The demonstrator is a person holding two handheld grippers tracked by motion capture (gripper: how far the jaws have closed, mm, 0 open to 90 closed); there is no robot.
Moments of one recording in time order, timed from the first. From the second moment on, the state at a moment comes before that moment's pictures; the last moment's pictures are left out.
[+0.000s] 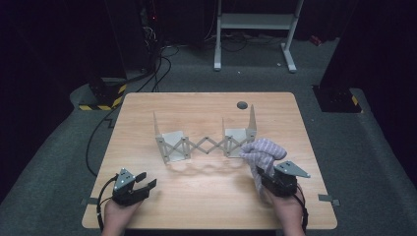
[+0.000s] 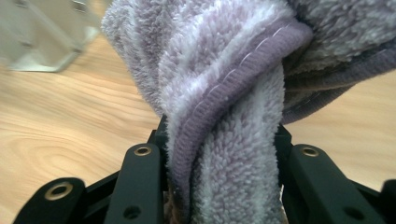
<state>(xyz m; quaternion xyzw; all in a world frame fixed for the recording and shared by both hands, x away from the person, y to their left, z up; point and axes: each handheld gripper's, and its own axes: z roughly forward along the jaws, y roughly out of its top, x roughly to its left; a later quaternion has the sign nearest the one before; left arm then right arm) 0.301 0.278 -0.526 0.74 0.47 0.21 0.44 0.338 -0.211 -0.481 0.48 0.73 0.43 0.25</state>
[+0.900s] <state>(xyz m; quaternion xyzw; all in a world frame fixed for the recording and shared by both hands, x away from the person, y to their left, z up) 0.301 0.275 -0.526 0.74 0.46 0.21 0.44 0.355 -0.235 -0.506 0.53 0.73 0.35 0.25</state>
